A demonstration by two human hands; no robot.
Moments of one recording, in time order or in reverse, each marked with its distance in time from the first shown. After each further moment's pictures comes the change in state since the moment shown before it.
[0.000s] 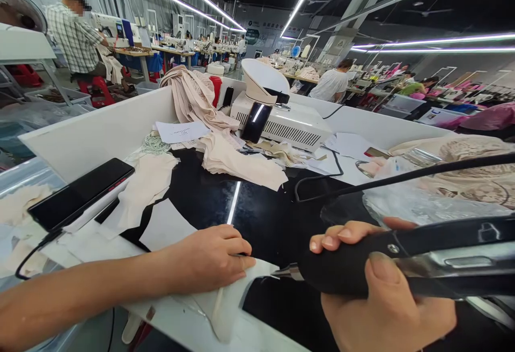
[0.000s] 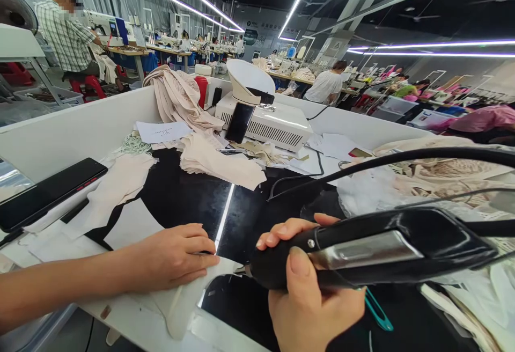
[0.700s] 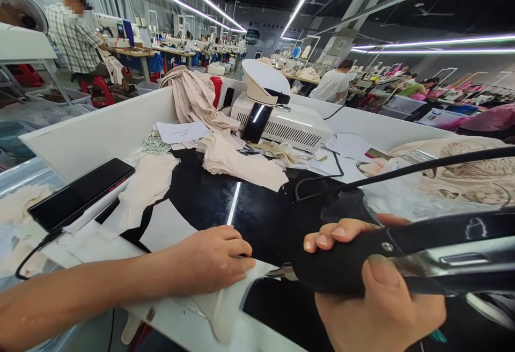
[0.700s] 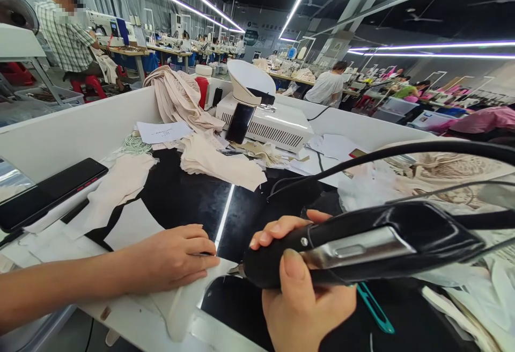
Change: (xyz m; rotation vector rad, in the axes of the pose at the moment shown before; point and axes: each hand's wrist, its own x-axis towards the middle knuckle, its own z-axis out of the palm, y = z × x) left_hand 0.000 0.000 0.001 0.003 -0.016 -0.011; right_hand -0.005 0.004 0.006 0.051 -0.099 -0.031
